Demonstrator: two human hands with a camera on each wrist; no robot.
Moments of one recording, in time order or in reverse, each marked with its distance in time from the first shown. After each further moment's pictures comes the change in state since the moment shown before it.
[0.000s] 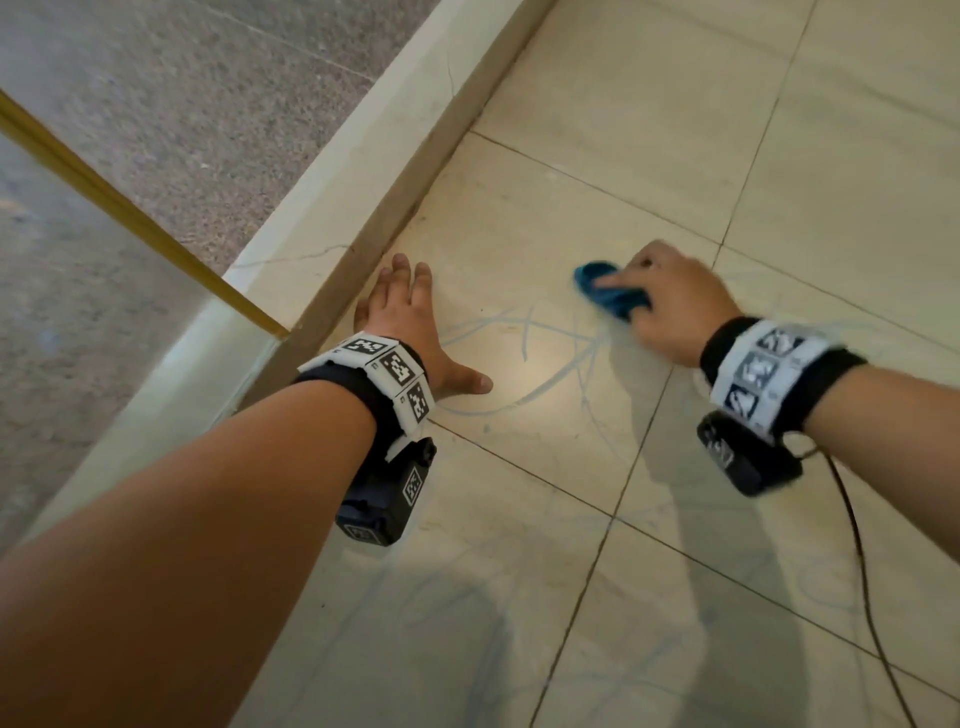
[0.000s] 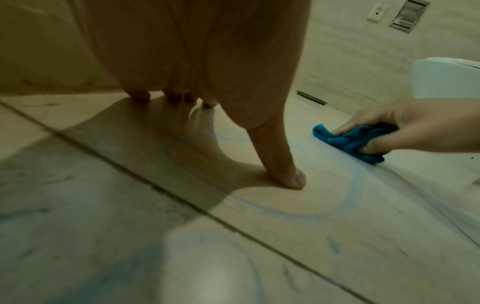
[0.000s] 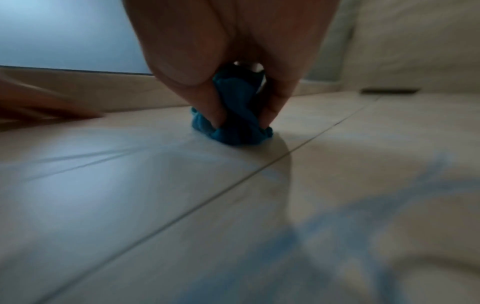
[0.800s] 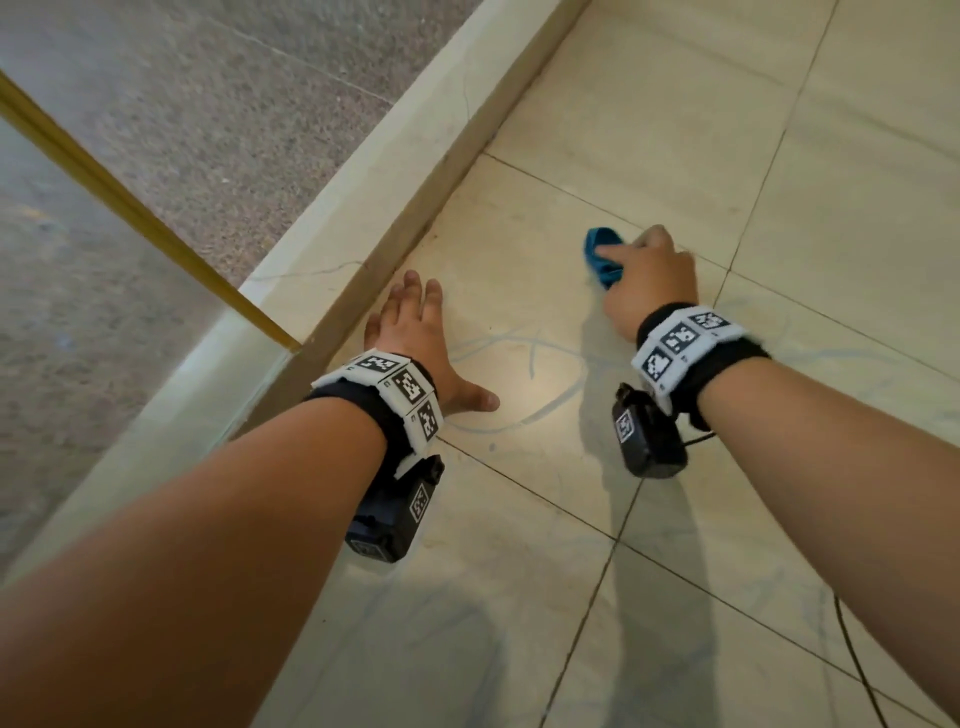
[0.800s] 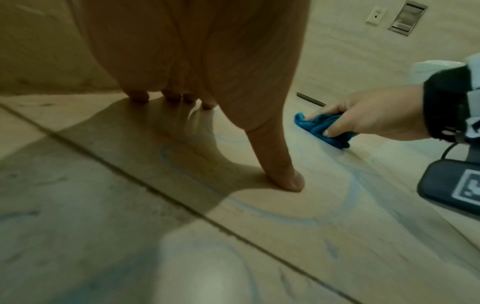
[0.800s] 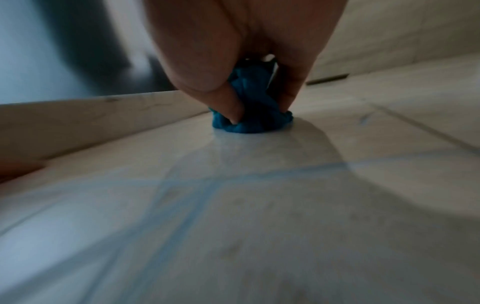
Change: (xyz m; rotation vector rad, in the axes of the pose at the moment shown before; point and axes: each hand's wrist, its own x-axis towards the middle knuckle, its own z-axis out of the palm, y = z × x) left_hand -0.002 0.002 0.000 0.003 0.000 -0.007; right_hand 0.039 -0.033 0.003 0.130 0.138 0.298
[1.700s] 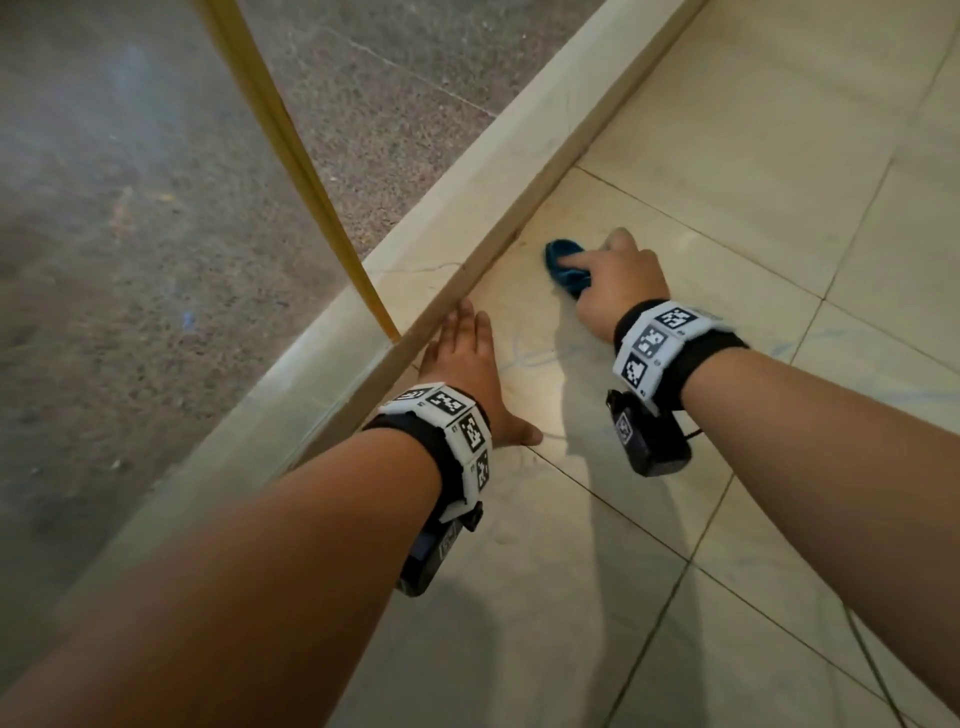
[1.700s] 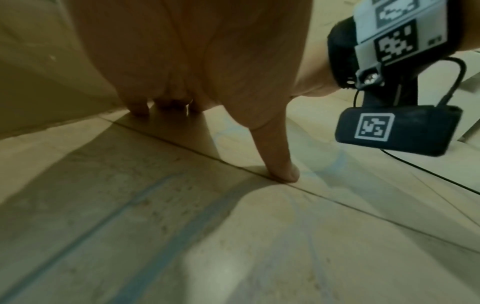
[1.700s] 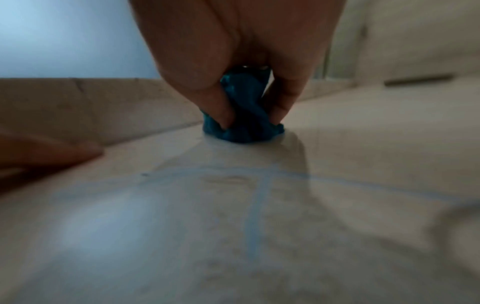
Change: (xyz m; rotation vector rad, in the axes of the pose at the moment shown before) left_hand -0.023 -0.029 0.009 0.040 -0.084 -0.005; right_hand -0.004 -0.095 0.030 -0.112 -0.133 -0.265
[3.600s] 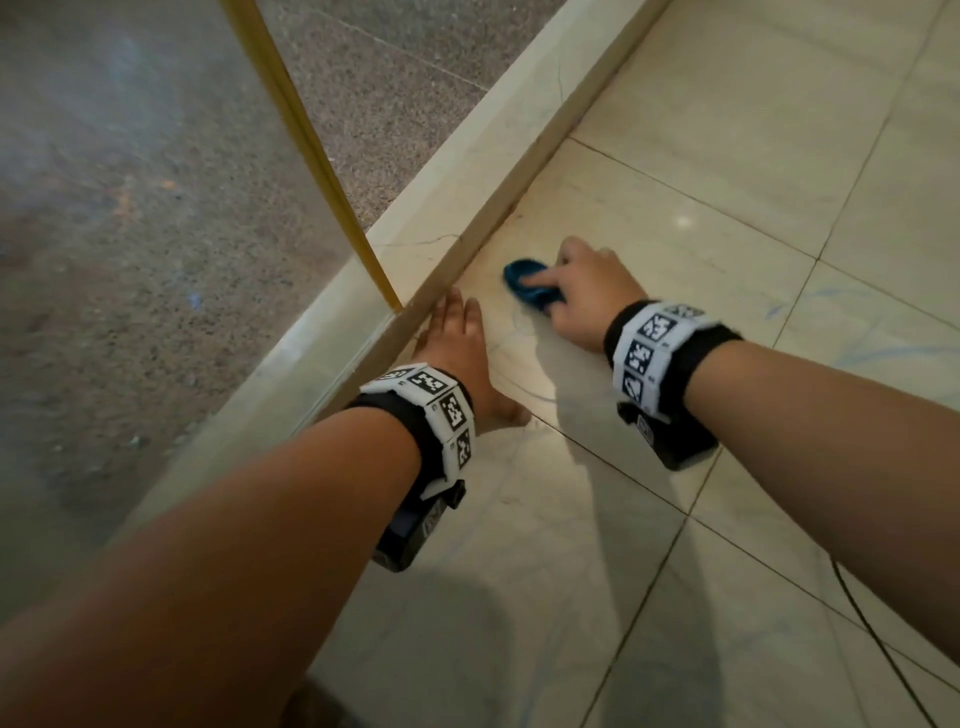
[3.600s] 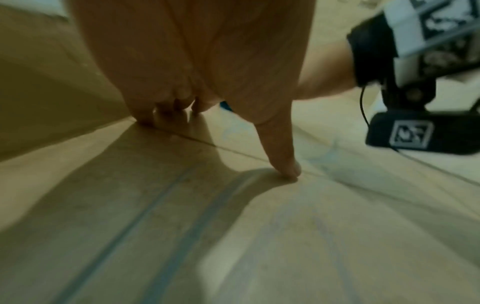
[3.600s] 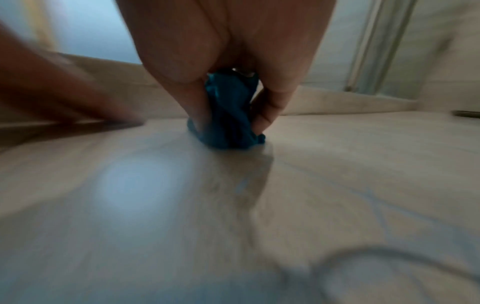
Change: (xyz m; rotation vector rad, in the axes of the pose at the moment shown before) left_hand -0.022 -0.006 -0.002 0.009 -0.025 0.003; right_hand -0.032 -0.011 0.014 -0.007 -0.108 -0.228
